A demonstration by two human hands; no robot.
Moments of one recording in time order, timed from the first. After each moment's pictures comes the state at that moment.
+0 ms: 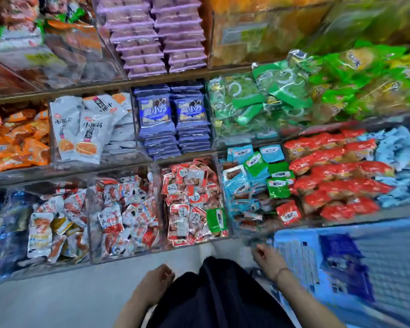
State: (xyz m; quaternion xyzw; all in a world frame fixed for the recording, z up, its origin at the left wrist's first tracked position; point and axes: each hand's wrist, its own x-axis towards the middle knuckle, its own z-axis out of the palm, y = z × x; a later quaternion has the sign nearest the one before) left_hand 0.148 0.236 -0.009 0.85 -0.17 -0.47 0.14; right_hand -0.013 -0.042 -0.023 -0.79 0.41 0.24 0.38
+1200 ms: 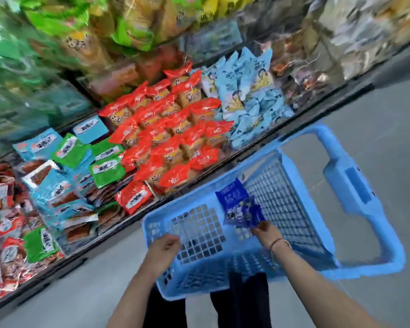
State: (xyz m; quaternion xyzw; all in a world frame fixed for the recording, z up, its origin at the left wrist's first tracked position) left_hand -0.071 -0.086 -0.088 0.77 -0.16 -0.56 0.25; right_hand -0.309 -0.268 -0.110 -0.55 0.67 0.18 0.47
